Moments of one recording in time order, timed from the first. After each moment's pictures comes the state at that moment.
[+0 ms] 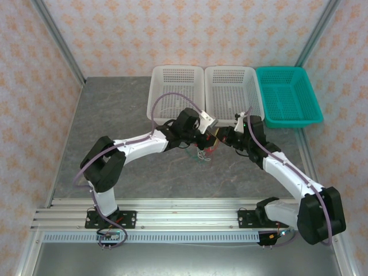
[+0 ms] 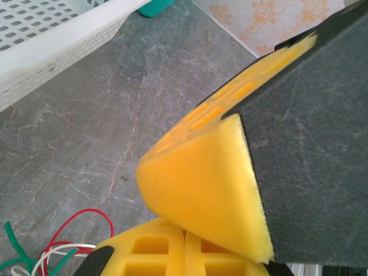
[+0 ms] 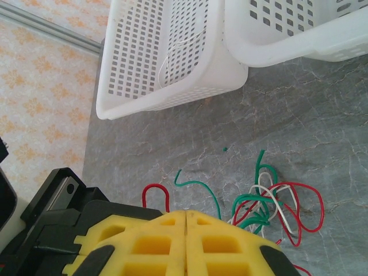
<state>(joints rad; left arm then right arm) -0.73 1.80 1.24 -0.04 0.47 -0.23 0.32 1.14 0.68 -0.10 -0.44 0.78</state>
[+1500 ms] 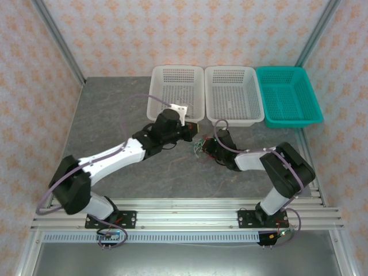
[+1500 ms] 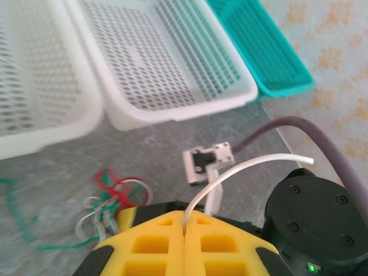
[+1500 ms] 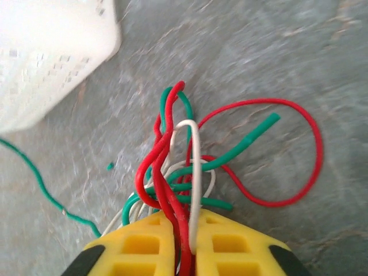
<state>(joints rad) -0.71 1.44 1.05 -0.07 0.06 -0.59 0.55 1.62 0.57 0.33 -0.03 1.03</state>
